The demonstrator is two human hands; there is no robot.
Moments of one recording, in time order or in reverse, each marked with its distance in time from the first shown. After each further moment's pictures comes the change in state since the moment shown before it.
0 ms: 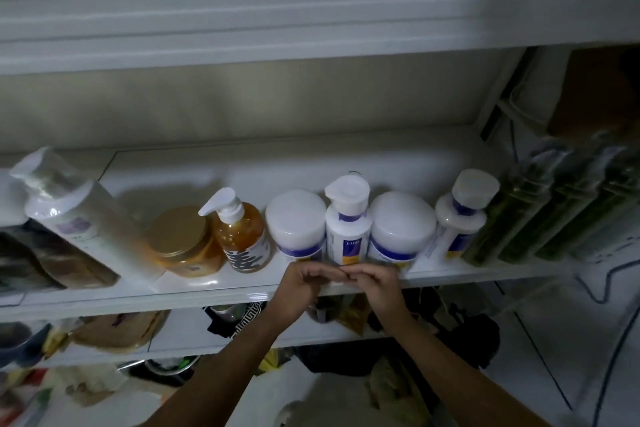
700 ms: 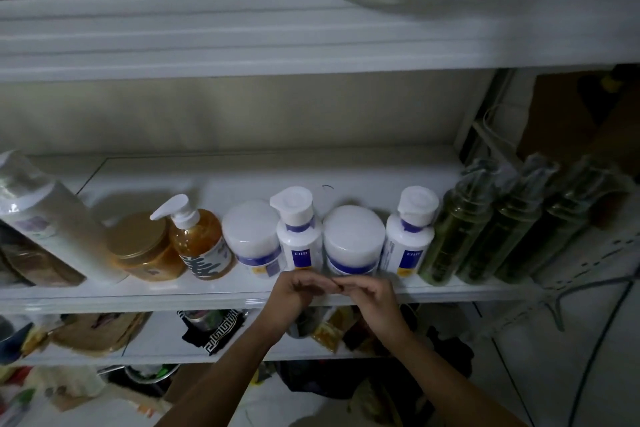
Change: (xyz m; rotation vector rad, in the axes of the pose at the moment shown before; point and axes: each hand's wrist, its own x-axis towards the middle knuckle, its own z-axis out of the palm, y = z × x) left_hand 0.016 0.015 0.066 -0.049 0.109 -0.032; right_hand -0.002 0.002 -0.074 0.027 -0.107 -0.007
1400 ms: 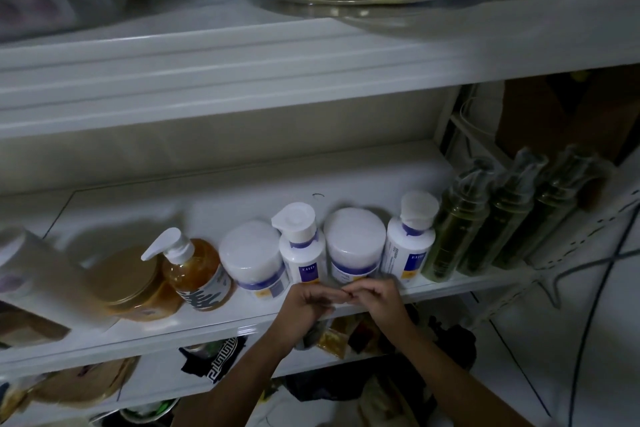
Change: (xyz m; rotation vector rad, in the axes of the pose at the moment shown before) left_hand 0.018 -0.004 -0.009 0.064 -0.156 -0.072; right_hand 0.014 0.013 0.007 -0.077 0.140 0.055
